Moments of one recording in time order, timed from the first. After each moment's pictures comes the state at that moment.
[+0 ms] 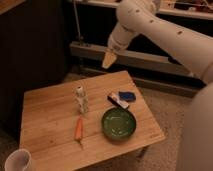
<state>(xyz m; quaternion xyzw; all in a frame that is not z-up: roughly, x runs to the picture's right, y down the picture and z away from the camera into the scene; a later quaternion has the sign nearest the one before) 0.046 -0.147 0.675 -0.19 -0.15 0.20 0.95</state>
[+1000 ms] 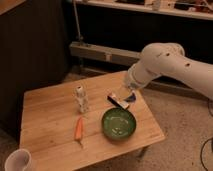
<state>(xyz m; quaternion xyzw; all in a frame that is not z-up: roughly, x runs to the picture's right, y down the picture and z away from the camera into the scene) 0.064 0.013 0.617 -0.22 -0.13 0.21 0.94</state>
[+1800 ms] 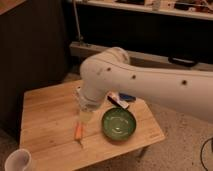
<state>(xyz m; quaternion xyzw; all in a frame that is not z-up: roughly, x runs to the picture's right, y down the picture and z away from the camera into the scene) -0.130 0.069 0.550 -0.28 -0.18 0.00 0.94</state>
